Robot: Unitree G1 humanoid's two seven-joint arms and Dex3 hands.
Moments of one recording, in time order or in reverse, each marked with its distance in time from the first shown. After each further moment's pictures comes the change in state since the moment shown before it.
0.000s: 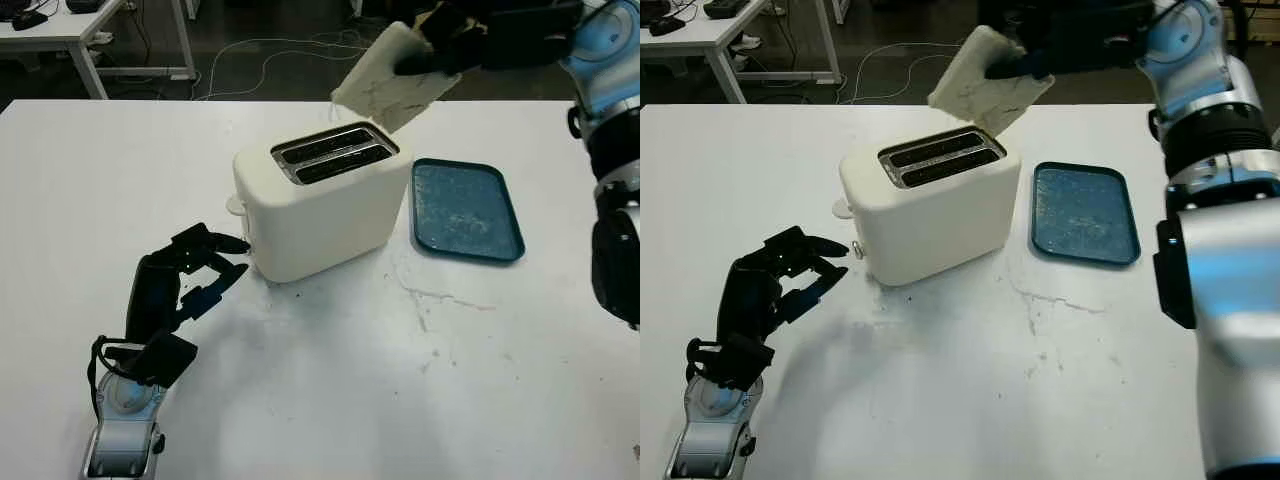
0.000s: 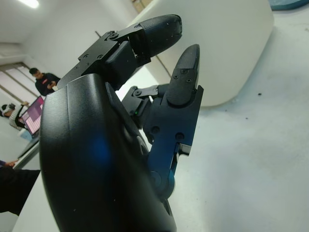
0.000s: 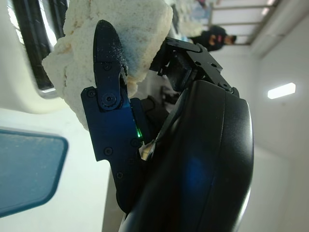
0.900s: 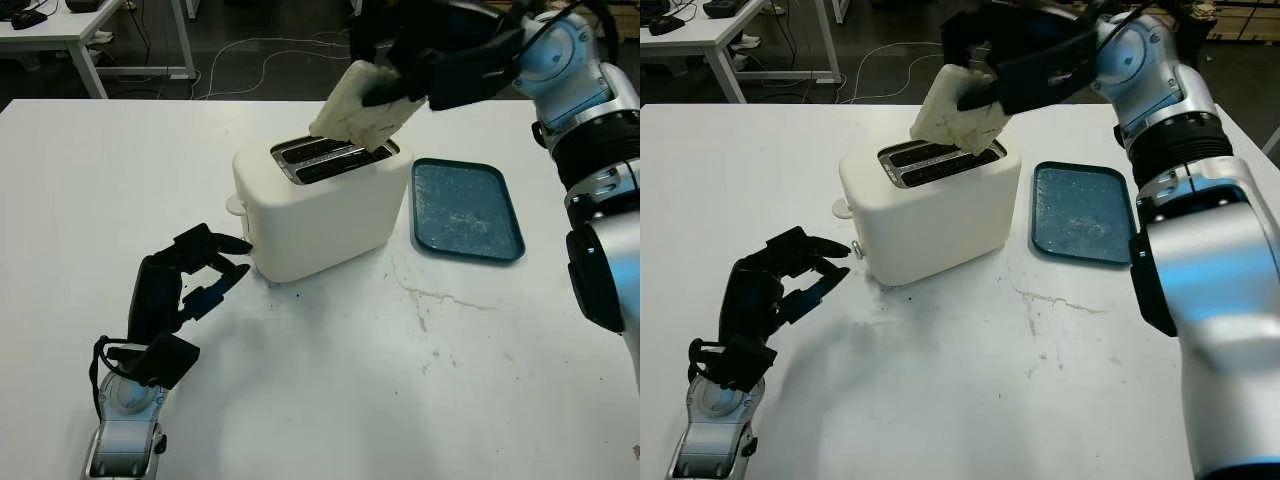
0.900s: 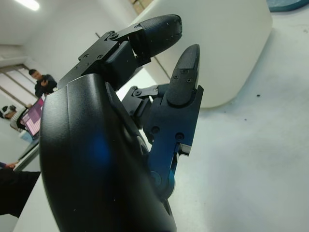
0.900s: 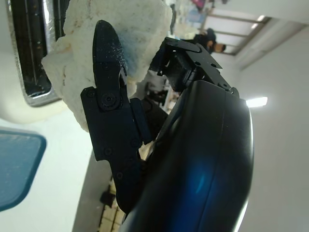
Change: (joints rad) left arm -0.001 -0.004 -0.004 0.004 0.010 -0.013 0.002; right arm 0.033 0.037 0.125 -0.028 -0.132 -0.087 -0.238
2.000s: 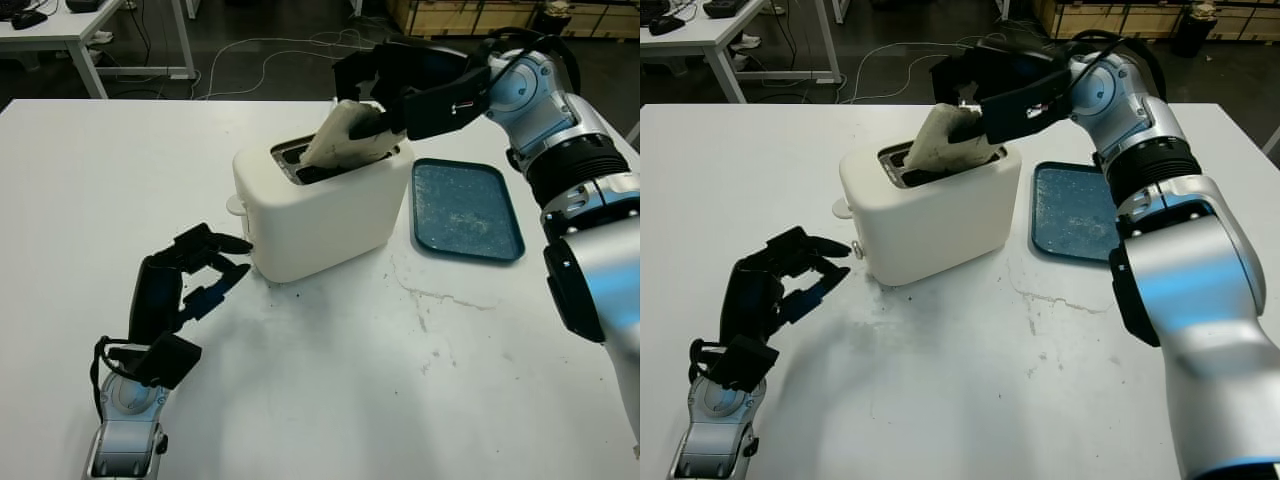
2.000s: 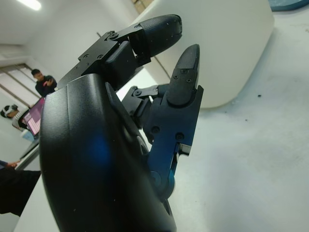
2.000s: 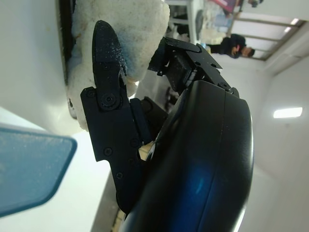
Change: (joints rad) left arm 0.000 -0.004 -0.002 0.001 0.008 -0.002 0.011; right arm 0.041 0.035 0.033 0.040 -0.031 0.016 0.044
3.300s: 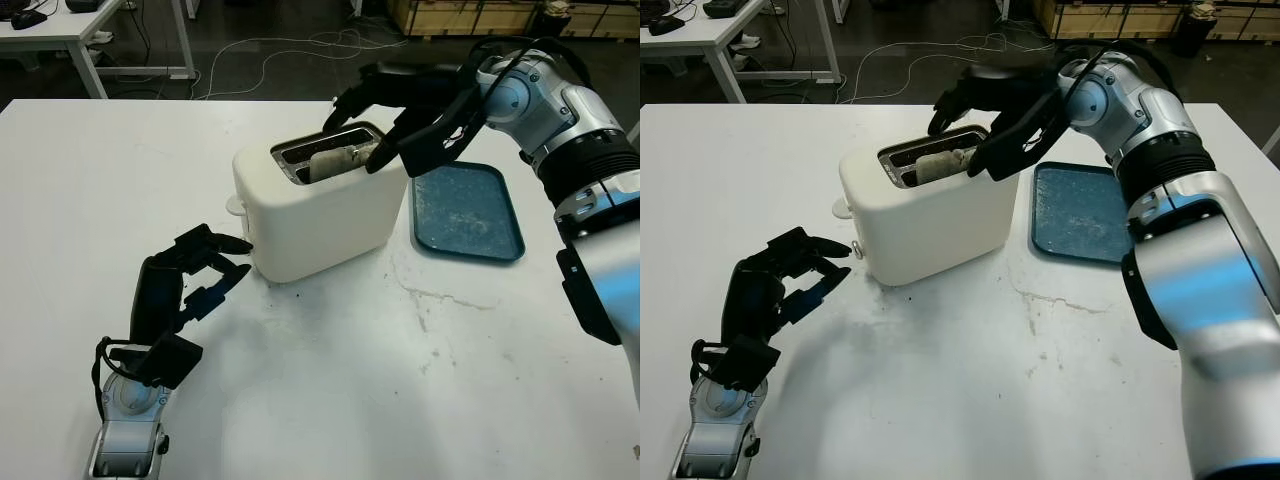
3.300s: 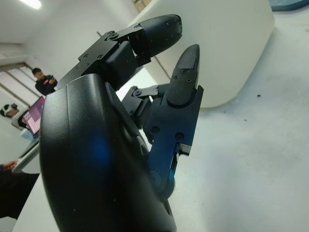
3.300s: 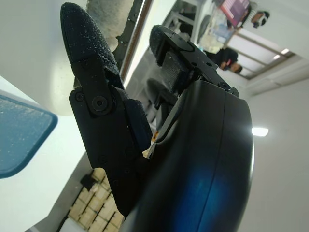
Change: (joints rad) left arm 0.000 -0.004 -0.009 0.005 0.002 -0.002 0.006; right arm 0.000 -0.048 0.121 -0.067 -0.133 -0.081 -0.105
